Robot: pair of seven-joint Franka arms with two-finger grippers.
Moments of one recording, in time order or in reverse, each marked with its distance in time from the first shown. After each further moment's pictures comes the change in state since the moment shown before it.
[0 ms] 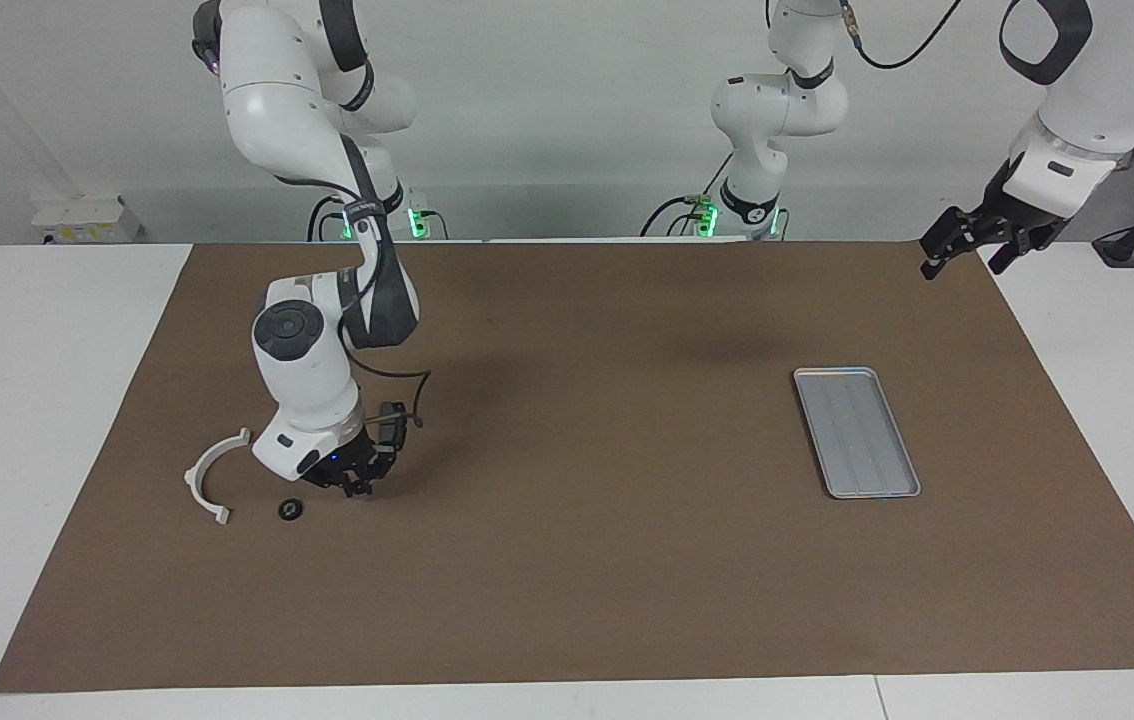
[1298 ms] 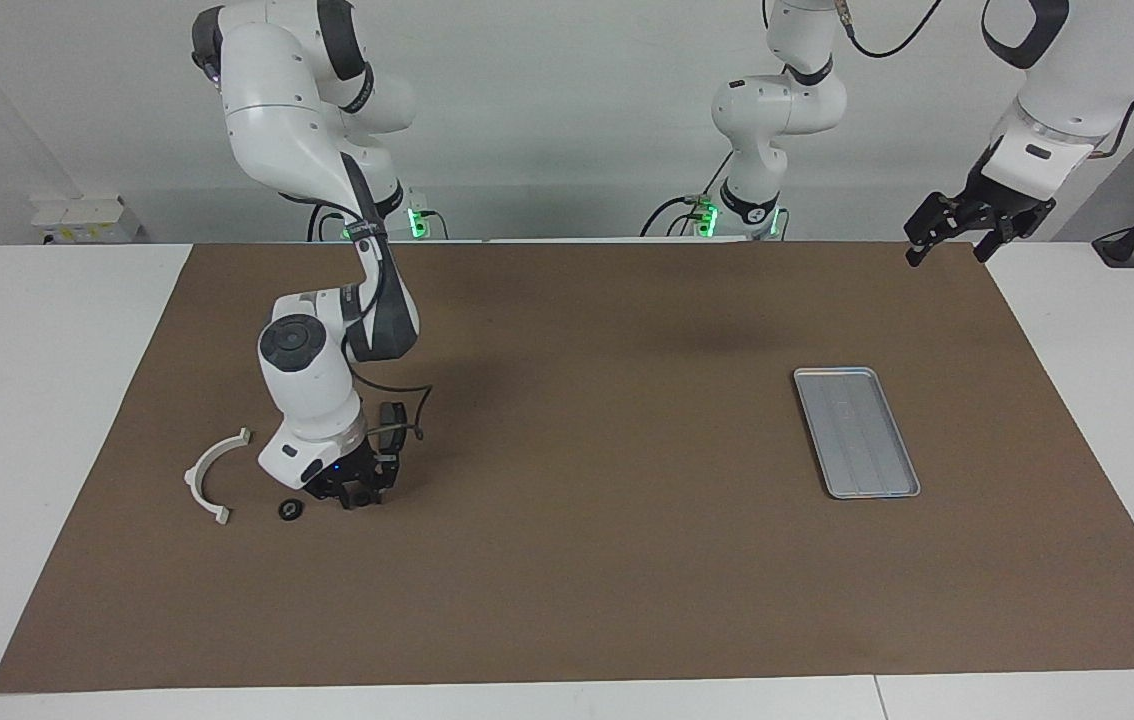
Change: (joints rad) left arm 0.082 -0.001 -0.145 -0.016 0.000 0.001 -0.006; right arm -0.004 0.029 0.001 -0.016 0.000 0.064 -0.001
